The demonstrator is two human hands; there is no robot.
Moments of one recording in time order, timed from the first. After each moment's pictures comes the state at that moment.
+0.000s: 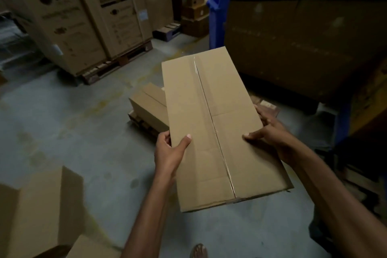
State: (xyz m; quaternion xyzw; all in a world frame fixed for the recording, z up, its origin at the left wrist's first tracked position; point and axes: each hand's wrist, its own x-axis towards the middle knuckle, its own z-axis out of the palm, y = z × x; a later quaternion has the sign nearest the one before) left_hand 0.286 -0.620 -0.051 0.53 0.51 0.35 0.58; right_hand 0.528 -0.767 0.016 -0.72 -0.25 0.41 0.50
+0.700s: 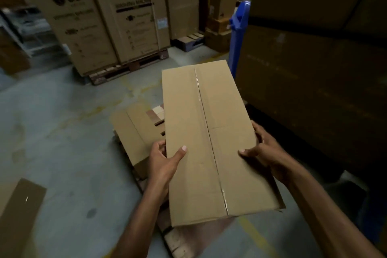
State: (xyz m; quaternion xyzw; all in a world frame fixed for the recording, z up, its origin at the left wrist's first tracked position) left_hand 0.688 -0.477 -0.062 0.48 0.57 0.43 0.52; right_hand 0.949 -0.572 0.001 -0.69 -0.32 0.48 0.44
